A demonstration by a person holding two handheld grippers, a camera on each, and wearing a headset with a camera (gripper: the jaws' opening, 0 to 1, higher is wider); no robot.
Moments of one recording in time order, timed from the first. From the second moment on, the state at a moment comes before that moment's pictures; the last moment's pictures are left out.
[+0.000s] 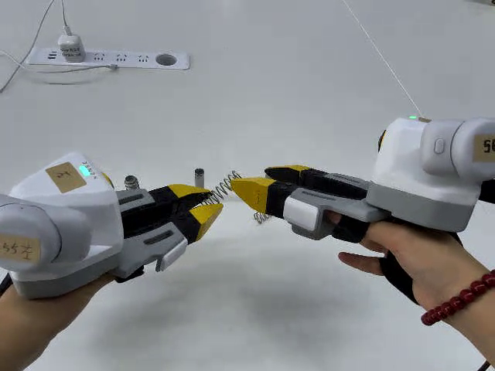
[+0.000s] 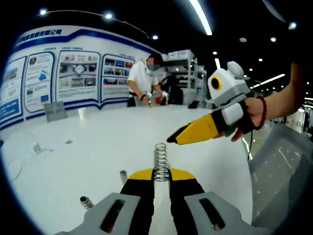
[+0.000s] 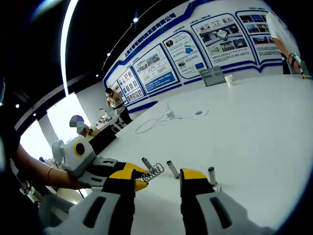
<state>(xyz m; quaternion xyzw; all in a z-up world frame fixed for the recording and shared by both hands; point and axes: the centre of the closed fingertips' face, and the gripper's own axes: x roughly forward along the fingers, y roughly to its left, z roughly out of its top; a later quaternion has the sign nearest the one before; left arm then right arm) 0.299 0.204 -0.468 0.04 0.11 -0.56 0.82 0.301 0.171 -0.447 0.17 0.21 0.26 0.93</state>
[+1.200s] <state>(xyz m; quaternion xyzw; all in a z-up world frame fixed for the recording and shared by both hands) 0.291 0.200 -0.438 0.03 0.07 -0.57 0.82 0.308 0.187 -0.423 0.28 0.18 0.27 0.90</state>
